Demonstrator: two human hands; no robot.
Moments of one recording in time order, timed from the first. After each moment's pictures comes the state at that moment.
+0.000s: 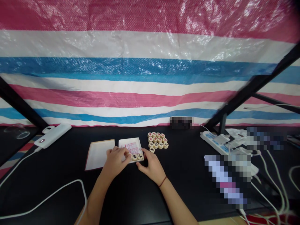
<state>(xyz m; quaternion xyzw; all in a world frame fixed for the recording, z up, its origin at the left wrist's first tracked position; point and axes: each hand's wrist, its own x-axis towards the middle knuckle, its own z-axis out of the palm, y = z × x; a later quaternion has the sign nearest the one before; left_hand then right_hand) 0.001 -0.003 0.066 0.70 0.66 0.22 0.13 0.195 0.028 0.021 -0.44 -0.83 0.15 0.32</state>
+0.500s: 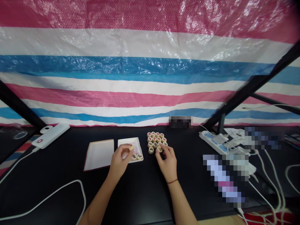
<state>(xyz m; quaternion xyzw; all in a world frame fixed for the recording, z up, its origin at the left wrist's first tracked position) 0.025 0.002 0.049 0.52 0.56 0.56 0.33 0.233 0.040 0.021 -0.55 -0.68 0.07 0.48</state>
